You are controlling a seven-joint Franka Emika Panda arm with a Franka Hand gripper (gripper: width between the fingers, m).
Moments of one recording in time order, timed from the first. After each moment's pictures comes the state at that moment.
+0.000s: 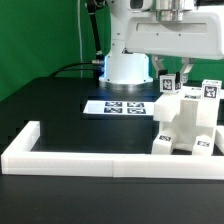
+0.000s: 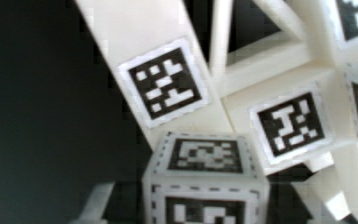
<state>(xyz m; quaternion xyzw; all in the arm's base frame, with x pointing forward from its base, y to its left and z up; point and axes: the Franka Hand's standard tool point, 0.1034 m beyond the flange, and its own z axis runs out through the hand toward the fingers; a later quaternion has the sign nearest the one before) 0.532 0.051 0.122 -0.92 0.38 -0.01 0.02</state>
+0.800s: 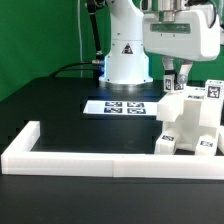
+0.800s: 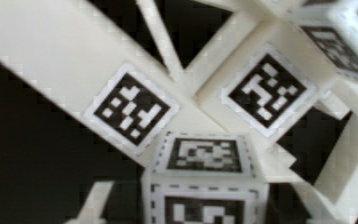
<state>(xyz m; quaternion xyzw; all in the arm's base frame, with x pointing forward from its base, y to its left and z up) 0.532 0.058 0.122 -0.80 0.60 0.00 0.03</state>
